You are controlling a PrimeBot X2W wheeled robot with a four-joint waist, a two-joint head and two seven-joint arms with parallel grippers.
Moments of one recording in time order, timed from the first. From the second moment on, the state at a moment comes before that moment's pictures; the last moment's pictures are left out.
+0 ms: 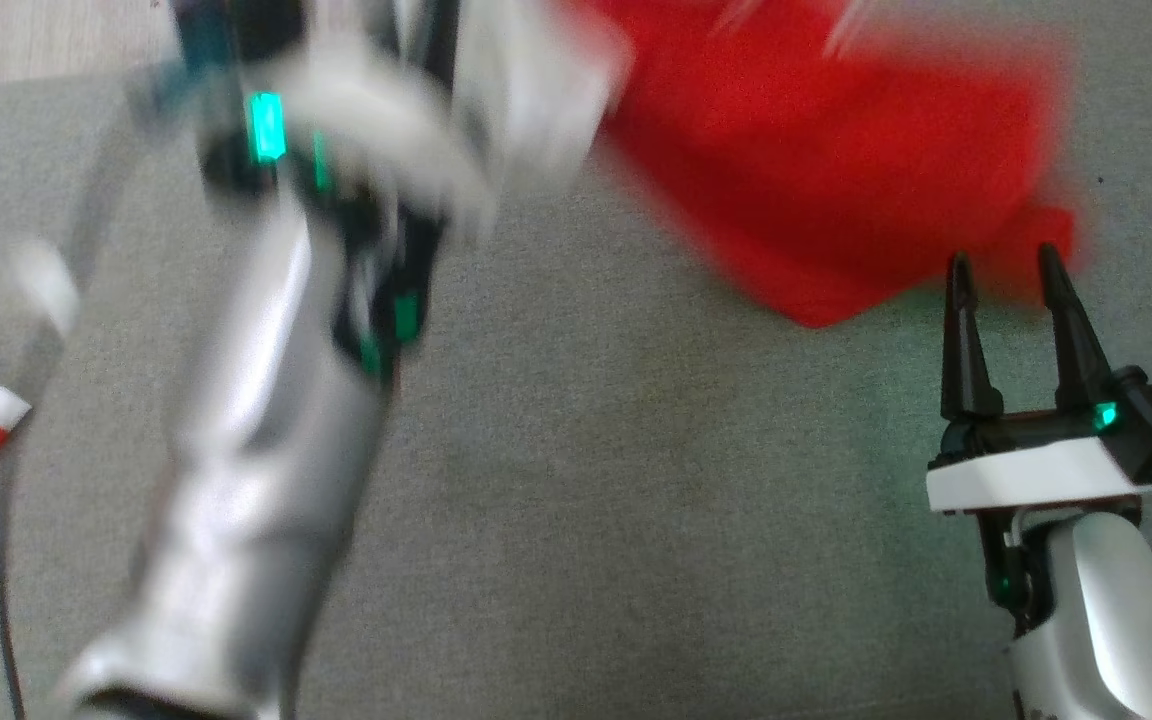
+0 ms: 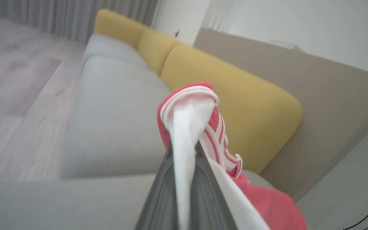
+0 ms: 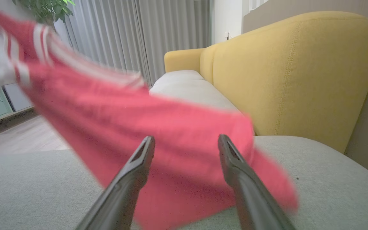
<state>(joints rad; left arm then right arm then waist) -0.82 0.02 -0.36 0.38 -0.66 0.04 0.20 -0.20 -0.05 -0.01 0.19 0.11 0.12 -0.25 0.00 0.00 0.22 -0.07</state>
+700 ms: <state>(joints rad) -0.51 0.09 -0.39 0.70 -0.60 -0.02 -0.21 -0.19 -0.05 -0.02 0.20 0.06 0.12 -0.25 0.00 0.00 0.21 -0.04</state>
